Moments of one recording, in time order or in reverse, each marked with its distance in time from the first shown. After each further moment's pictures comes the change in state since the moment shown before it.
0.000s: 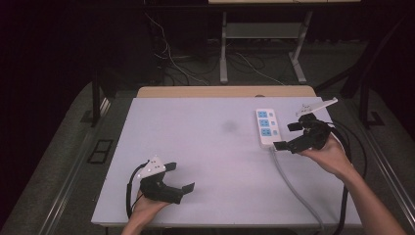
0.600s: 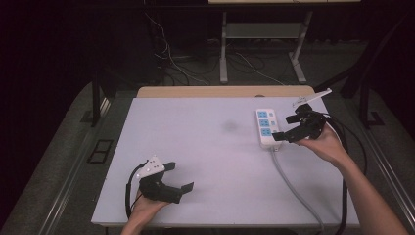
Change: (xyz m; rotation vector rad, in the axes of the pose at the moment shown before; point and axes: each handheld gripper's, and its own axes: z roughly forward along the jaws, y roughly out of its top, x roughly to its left) left arm 0.002 0.000 -0.001 -0.005 0.008 -0.008; right arm -0.027 0.016 0.014 0.020 -0.003 0.006
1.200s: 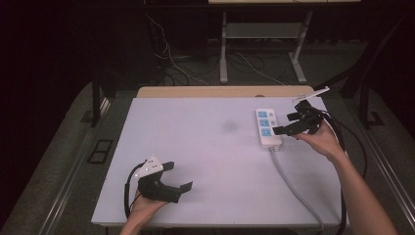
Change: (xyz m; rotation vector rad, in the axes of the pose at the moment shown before) left arm 0.002 0.000 -0.002 -0.005 0.006 -0.003; right arm -0.034 -0.004 0.018 -0.001 -0.033 0.074
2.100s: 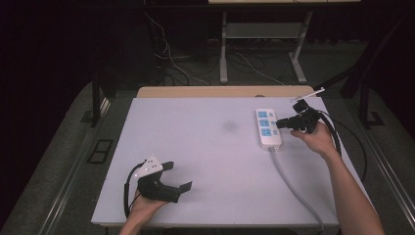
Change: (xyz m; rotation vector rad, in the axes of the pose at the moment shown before) left arm 0.001 0.000 -0.001 -0.001 0.003 0.003; right arm -0.025 -0.005 0.023 0.036 -0.056 0.069
